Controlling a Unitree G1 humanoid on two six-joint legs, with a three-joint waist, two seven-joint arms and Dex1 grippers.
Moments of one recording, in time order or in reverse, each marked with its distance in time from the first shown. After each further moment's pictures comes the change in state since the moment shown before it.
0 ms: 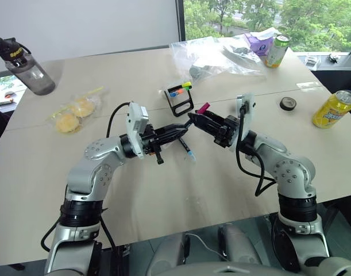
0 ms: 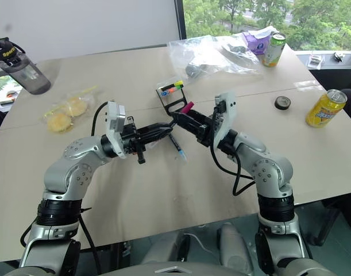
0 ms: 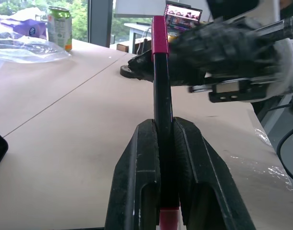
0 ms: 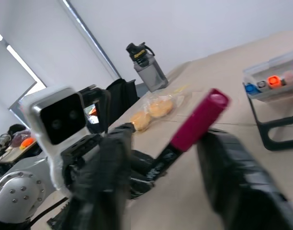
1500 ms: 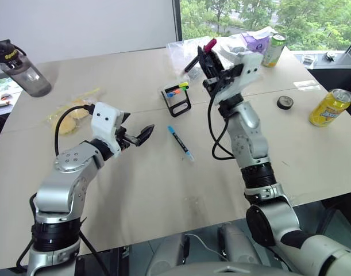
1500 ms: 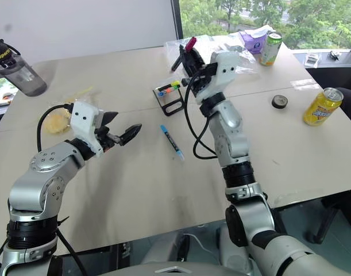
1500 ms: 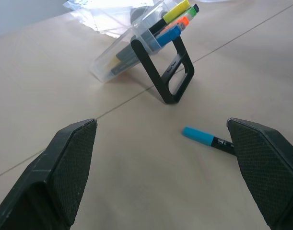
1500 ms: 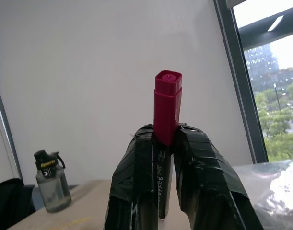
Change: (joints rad) left arm 0.131 0.098 0.162 -0.225 0.197 0.221 0.525; right arm -0.311 0.236 0.011 0.651 -0.472 -0.964 -0.074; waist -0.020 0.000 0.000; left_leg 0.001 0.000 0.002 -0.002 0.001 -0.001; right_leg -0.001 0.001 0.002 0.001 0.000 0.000
